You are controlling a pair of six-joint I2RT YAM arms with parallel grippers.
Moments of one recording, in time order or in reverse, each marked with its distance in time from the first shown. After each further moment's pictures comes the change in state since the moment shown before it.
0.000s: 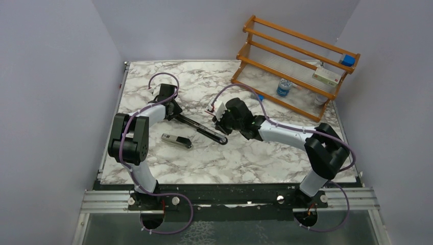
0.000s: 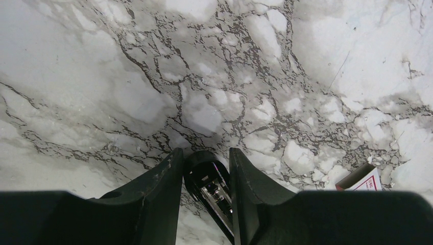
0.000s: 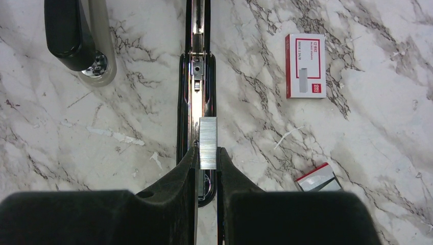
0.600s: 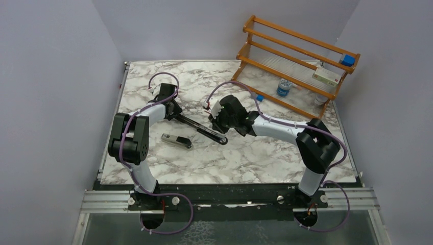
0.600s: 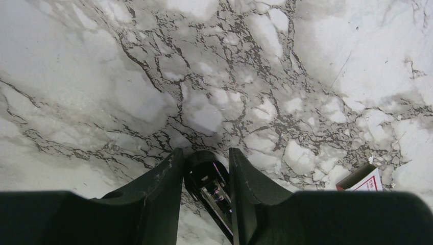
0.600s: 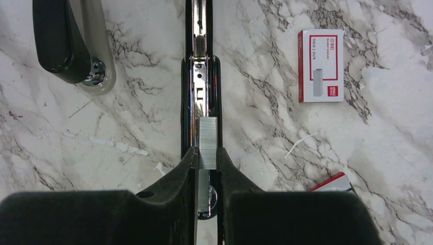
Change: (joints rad) left arm 0.000 0.004 0.013 -0.020 -0.008 0.004; right arm -0.001 0.106 0.120 -0.086 -0.015 0.042
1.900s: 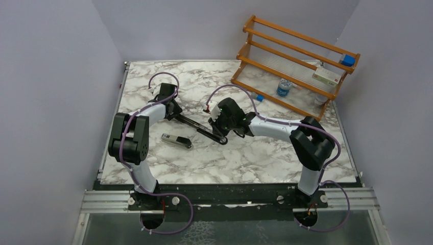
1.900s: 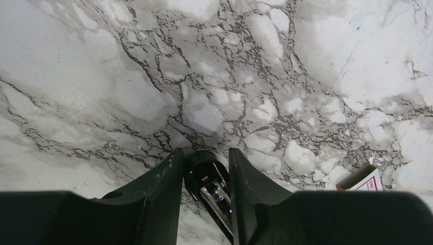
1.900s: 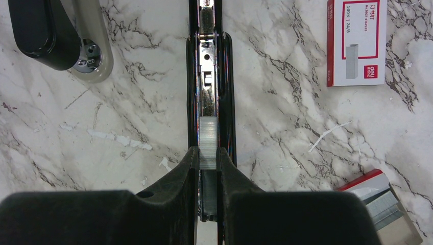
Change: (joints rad) left arm 0.000 0.002 0.005 -0.006 -0.004 0.000; right arm 0.000 0.061 0.000 -0.027 -0.026 0.052
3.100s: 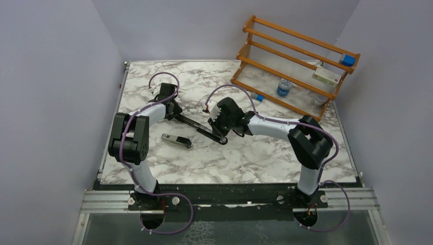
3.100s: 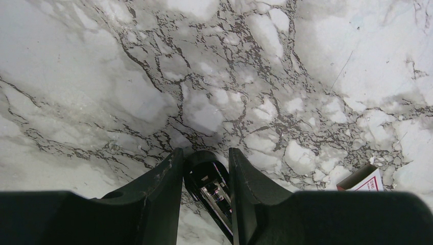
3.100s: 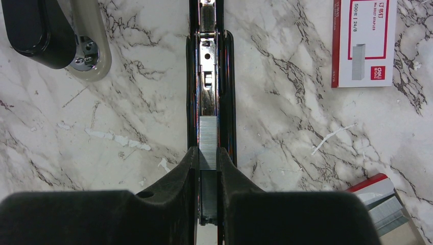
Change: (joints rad) left arm -0.001 0.000 0.002 -0.002 -0.003 0.003; right arm -0.004 0.022 0.019 -0.018 -0.016 0.000
